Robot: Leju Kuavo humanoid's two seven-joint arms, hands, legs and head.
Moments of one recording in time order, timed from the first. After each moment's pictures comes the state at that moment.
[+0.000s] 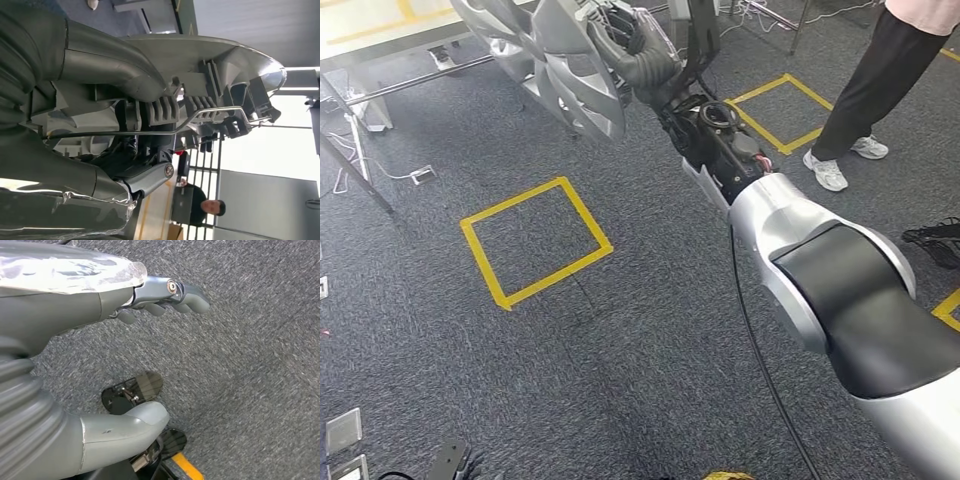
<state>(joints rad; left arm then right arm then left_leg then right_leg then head) -0.28 0.13 -0.99 -0.20 0.71 0.00 -0.43 -1.26 0.15 0.41 -0.52 -0.33 0.32 -0.45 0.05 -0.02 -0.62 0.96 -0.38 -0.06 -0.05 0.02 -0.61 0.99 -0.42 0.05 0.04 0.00</state>
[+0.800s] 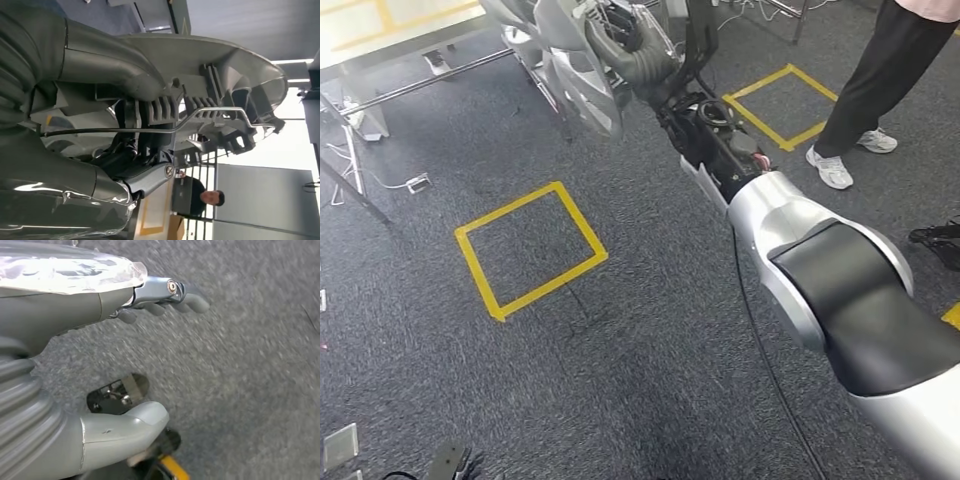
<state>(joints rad) -0.28 0.13 -0.99 -0.20 0.71 0.00 -0.43 -1.25 0.15 0.41 -0.52 -0.32 0.32 -0.45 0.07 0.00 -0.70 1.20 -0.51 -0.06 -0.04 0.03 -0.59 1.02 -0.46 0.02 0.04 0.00</state>
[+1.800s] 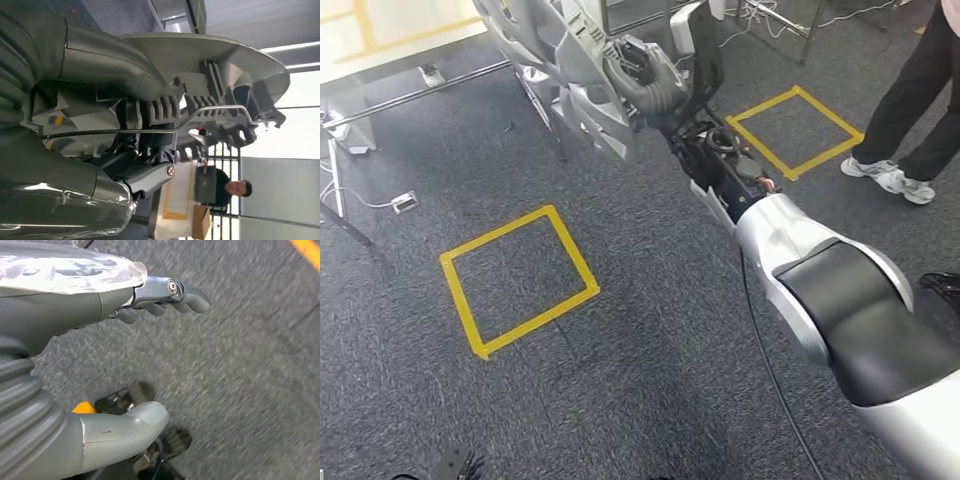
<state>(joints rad) -0.26 0.12 -0.99 -0.20 0.69 0.02 -0.43 -1.17 0.13 0.41 -0.53 -0.32 0.32 -0.45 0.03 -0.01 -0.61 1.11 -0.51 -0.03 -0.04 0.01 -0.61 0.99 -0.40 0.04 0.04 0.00</state>
